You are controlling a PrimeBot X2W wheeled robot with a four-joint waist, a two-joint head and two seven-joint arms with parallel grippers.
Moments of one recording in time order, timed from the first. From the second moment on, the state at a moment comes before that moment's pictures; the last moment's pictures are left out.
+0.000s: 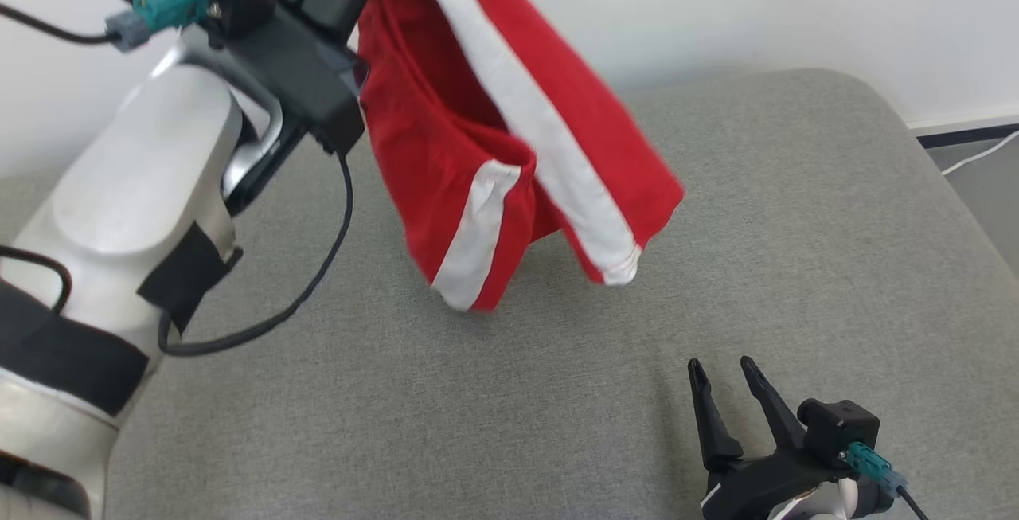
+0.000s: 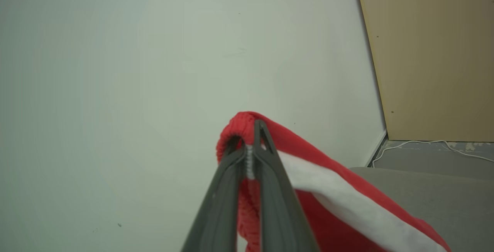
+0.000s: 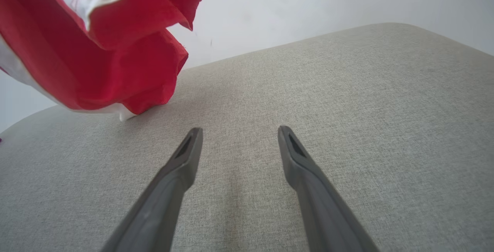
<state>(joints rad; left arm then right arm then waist) -1.32 0.30 -0.84 0.55 -0.56 -0.13 -0.26 -0.21 -0.12 0.31 0.41 0.31 0.13 -0.26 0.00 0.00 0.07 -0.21</state>
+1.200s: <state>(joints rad) -0.36 0.14 -0.17 0.51 -0.33 -0.11 -0.26 -0.22 -0.17 0.42 0.41 0.33 0.13 -0.26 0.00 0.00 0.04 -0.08</state>
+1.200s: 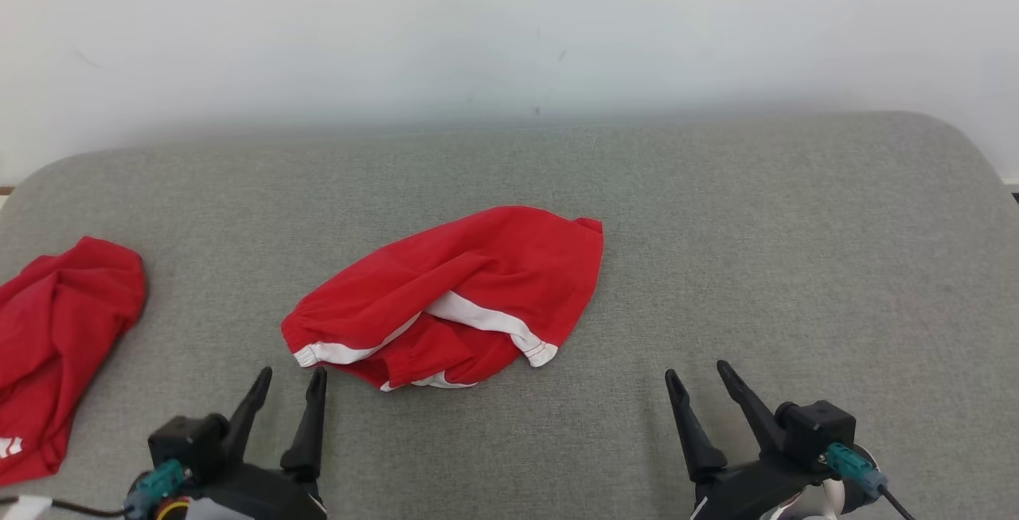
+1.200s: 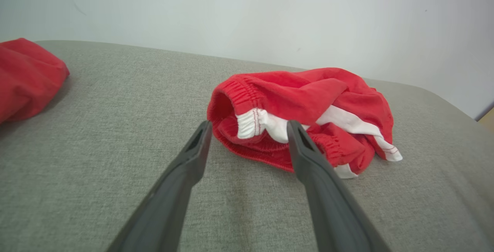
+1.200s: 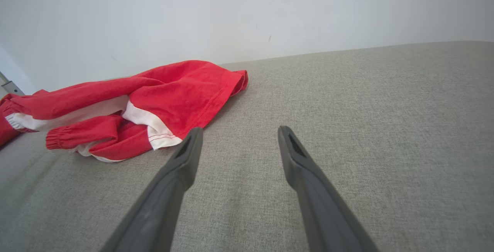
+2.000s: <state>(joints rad) -0.20 0.05 -0.15 0.34 -0.29 -0.13 -0.26 -0.35 -0.22 0.53 0.59 0.35 0.13 -0.26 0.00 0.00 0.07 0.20</state>
